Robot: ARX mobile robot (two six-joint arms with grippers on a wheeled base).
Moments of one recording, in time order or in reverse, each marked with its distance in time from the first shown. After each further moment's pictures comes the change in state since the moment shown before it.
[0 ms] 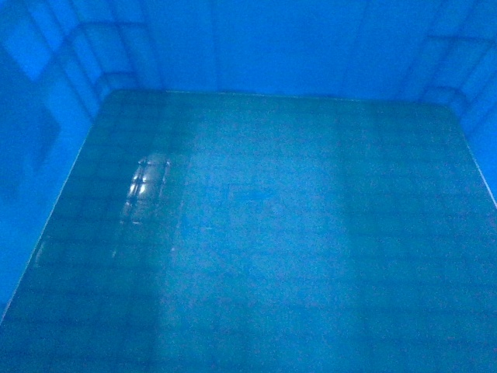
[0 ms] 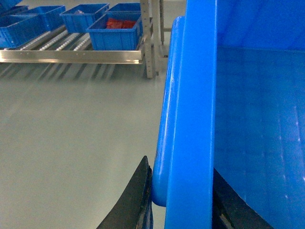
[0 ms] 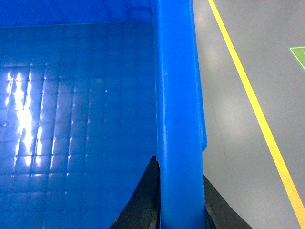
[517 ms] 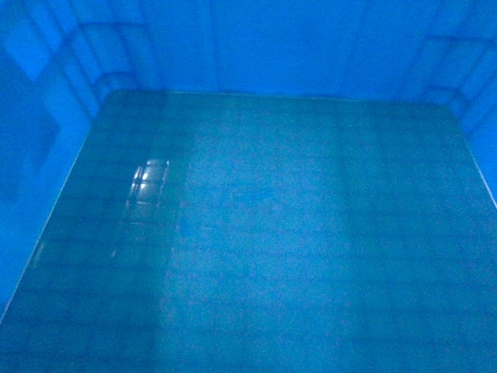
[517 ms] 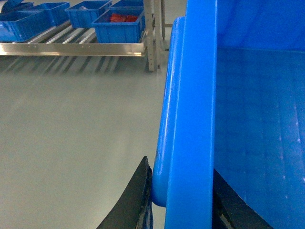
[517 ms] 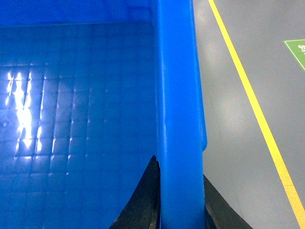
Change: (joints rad) left arm 0.000 0.000 0.000 0.000 0.000 0.000; right arm 0.000 0.000 0.000 0.000 0.000 0.000
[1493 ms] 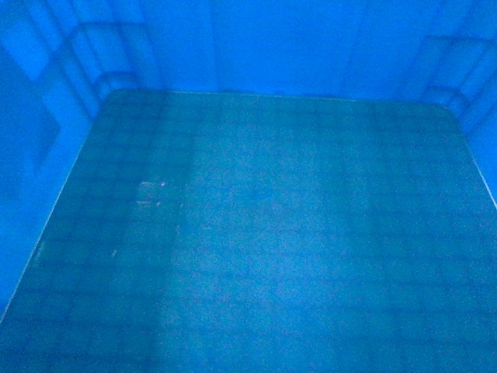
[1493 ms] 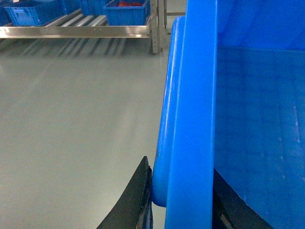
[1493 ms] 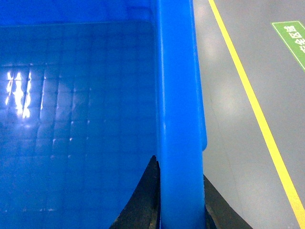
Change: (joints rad) left arm 0.000 0.000 0.000 0.000 0.001 0.000; right arm 0.000 0.002 0.000 0.000 0.000 0.000
